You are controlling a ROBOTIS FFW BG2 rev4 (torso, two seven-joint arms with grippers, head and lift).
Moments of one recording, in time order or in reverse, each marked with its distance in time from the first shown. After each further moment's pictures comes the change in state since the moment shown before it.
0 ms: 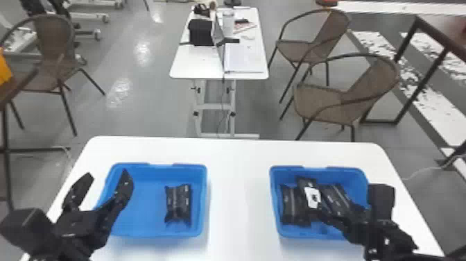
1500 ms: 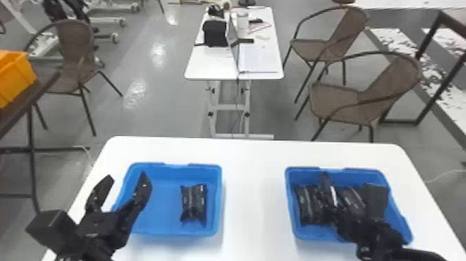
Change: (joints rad) left arm 0.003 0.000 -0.005 0.032 0.021 -0.039 0.000; right arm -0.113 -0.011 0.124 0.216 -0.142 -0.058 -0.122
